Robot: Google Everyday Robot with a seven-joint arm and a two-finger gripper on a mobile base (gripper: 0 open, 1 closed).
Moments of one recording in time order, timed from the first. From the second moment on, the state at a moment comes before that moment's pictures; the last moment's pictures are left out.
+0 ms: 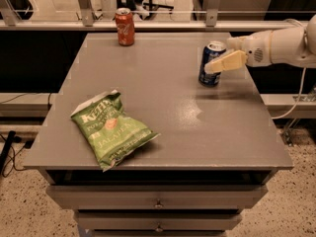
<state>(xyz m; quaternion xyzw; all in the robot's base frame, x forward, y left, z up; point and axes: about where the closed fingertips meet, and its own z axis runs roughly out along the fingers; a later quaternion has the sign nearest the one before) 0.687 -0.199 0.900 -0.38 0.74 0.27 0.48</state>
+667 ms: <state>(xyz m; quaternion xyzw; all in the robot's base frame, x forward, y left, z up) 0.711 -0.174 0.881 -0.36 0.73 0.28 0.51</state>
